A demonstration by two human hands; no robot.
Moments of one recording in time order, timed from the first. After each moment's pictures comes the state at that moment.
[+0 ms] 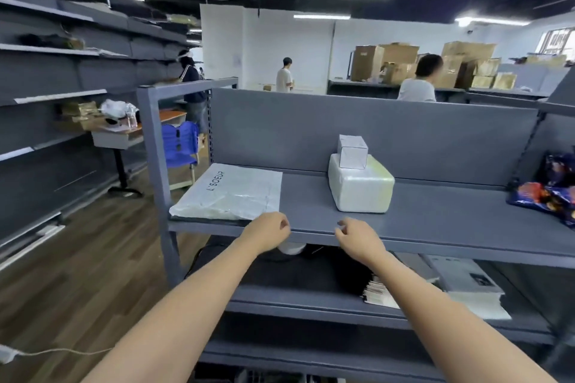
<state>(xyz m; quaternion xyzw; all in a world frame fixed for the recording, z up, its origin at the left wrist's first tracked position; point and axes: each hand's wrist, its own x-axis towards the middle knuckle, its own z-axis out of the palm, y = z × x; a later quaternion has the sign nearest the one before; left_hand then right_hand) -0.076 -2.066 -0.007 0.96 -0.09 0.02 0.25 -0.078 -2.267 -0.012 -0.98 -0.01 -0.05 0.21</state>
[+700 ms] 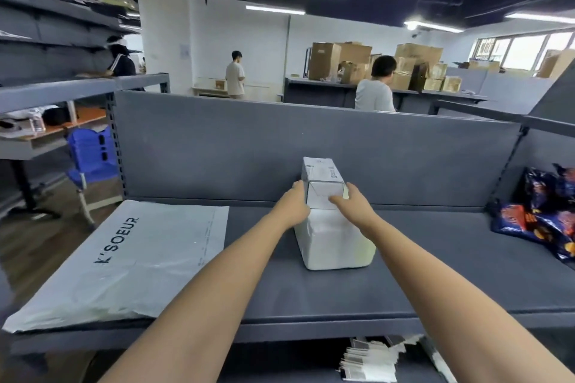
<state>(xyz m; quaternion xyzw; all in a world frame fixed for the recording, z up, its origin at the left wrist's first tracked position) 0.182 -2.204 0.053 0.91 -0.16 -0.04 0.39 0.149 -2.345 0.062 -0.88 0.09 -0.09 0.45</state>
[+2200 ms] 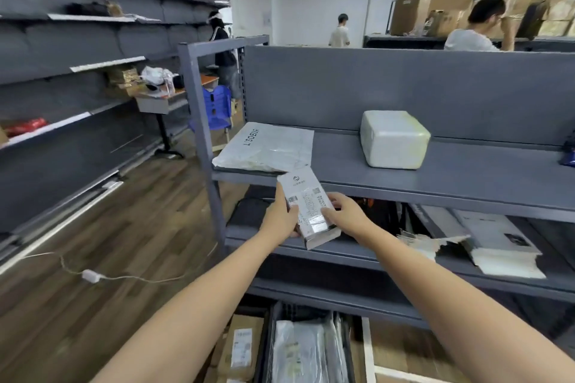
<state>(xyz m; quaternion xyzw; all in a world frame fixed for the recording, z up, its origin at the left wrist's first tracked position) -0.146 -2.061 -0.048 0.83 0.03 0.01 0.56 -0.125 -2.214 -0.037 -0.88 -0.08 0.05 0.46</state>
